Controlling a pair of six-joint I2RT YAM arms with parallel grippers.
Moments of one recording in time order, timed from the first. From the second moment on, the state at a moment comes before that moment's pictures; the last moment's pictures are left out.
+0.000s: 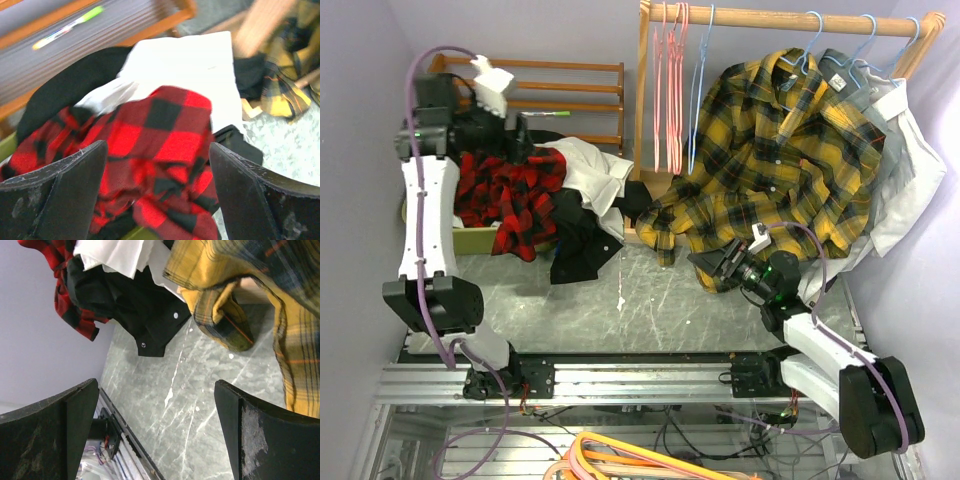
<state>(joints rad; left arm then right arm) 0.16 1.63 1.95 -0.93 0.61 0.37 0.23 0.94 0.18 0.58 -0.53 0.90</state>
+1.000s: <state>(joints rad) -0.30 1.62 1.88 -0.94 0.23 0.60 0.24 0.90 0.20 0.71 -0.64 0.89</state>
